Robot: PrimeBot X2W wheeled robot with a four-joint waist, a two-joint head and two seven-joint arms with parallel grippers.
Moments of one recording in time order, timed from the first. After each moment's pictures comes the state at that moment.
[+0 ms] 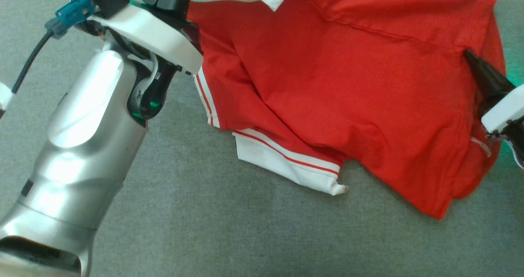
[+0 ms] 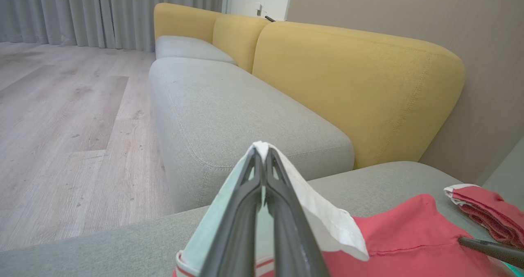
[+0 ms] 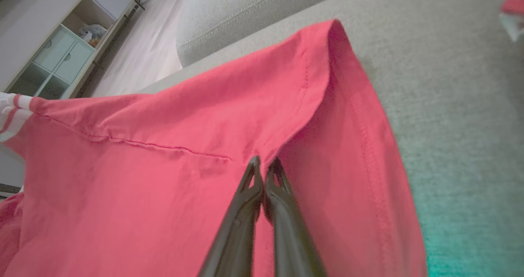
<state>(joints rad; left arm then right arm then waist) -0.93 0.25 -0.57 0.37 -0.69 -0.10 0.02 -0.64 -0.71 0.70 0.48 1.29 0.13 0.02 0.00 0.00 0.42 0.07</state>
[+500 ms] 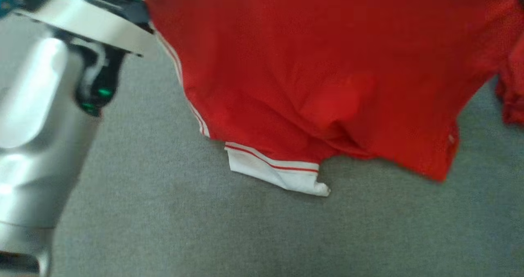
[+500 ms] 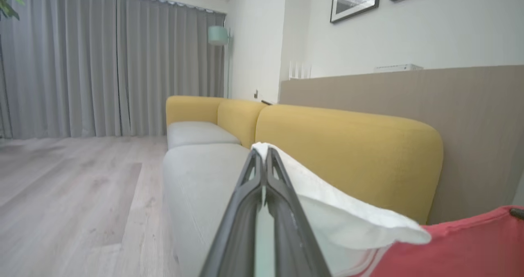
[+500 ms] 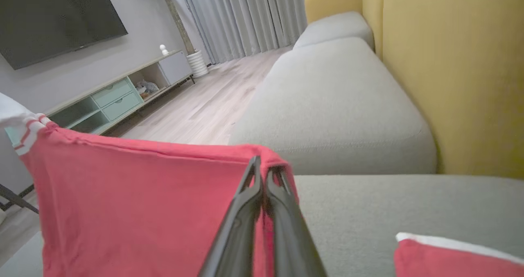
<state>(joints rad) -0.93 0.35 -0.51 0.29 -0.70 -0.10 -0.05 -0.71 -0.93 0.73 0.25 1.28 0.13 -0.09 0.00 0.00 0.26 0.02</state>
